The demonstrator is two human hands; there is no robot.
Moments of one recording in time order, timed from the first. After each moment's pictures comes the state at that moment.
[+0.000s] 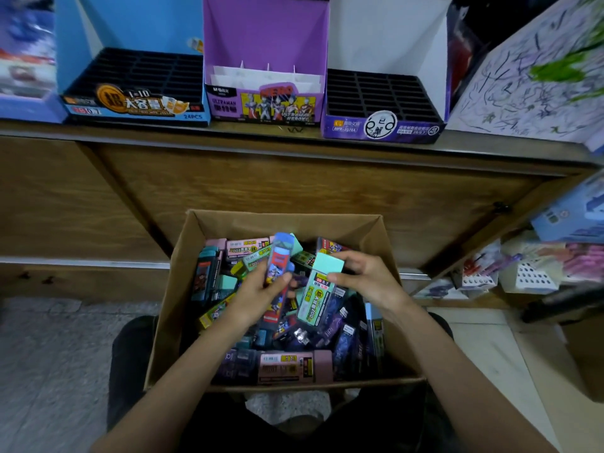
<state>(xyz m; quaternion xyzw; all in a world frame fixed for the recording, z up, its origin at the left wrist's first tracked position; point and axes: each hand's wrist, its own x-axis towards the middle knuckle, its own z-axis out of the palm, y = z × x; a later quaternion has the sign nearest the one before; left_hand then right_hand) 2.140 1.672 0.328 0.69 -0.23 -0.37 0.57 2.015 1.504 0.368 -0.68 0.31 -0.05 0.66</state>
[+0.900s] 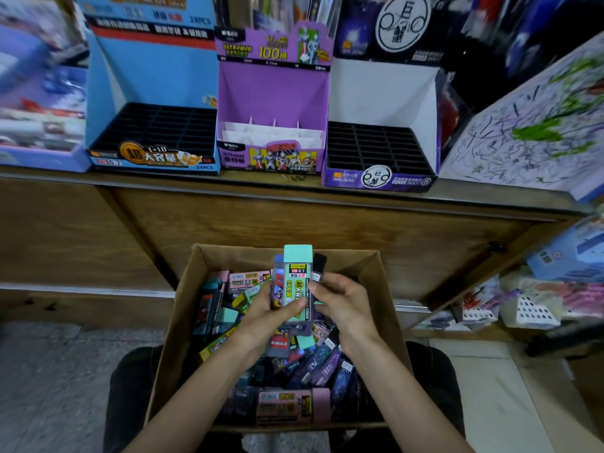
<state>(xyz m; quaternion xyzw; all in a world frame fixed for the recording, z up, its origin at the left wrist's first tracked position) 2.137 1.657 0.374 0.63 -0.14 -0.42 0.64 2.053 1.547 0.406 -0.56 0.39 -0.15 0.71</state>
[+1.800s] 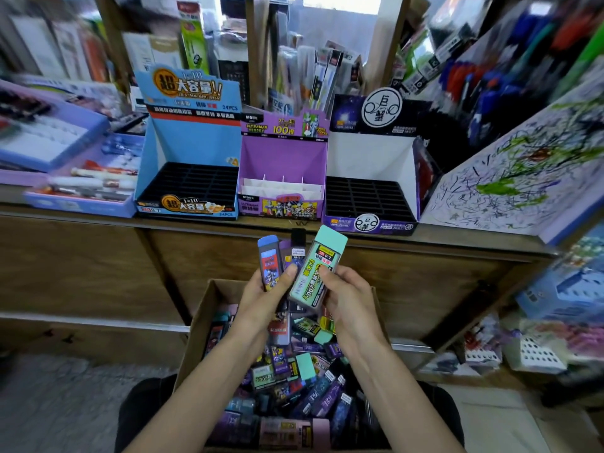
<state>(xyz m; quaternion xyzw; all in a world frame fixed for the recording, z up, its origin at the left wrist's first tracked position) 2.144 1.650 0.472 0.57 -0.10 -0.32 0.75 2.061 1.557 0.493 -0.49 0.34 -0.24 0.77</state>
